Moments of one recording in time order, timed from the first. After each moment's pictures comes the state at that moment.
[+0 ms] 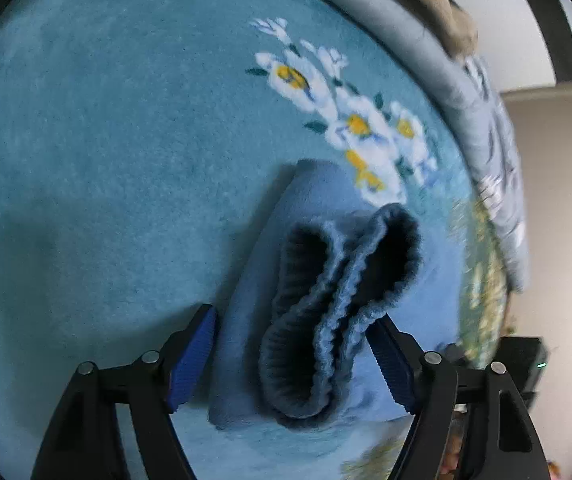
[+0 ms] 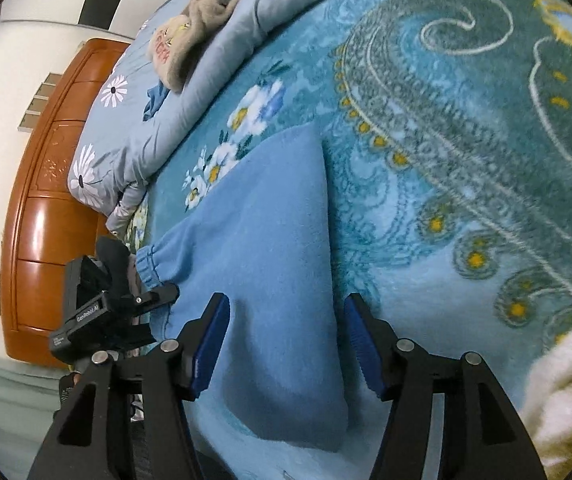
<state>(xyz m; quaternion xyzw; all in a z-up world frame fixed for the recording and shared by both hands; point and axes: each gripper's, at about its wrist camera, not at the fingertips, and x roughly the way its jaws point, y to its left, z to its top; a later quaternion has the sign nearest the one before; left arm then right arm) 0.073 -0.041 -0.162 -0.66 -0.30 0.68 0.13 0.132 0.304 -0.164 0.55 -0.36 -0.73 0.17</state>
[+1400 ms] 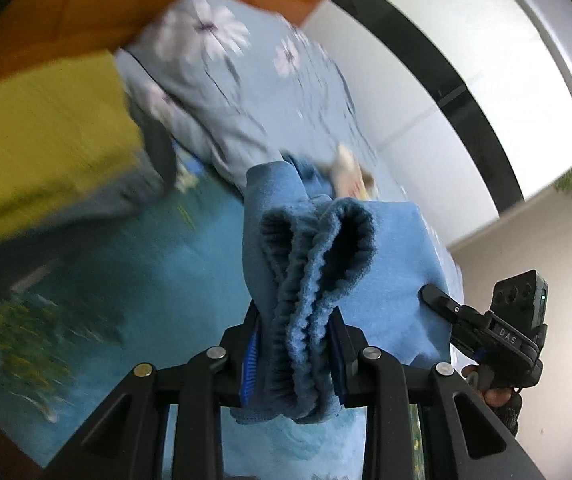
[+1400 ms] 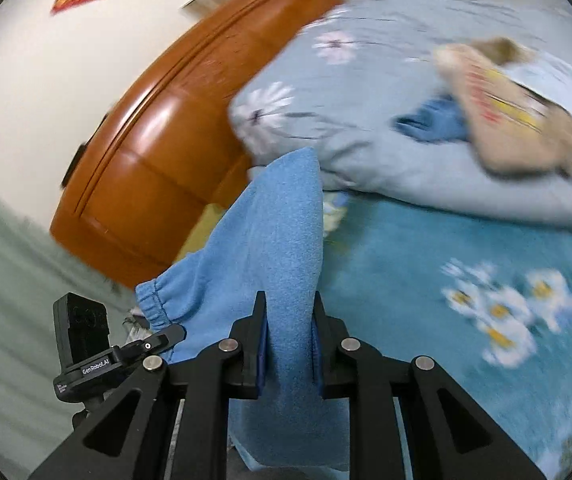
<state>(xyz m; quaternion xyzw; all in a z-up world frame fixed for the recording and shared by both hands) 0.189 -0.265 0.092 -0.38 -0.36 0.85 0.03 0.041 0.055 0.090 0.47 -0.18 -0.75 0.42</state>
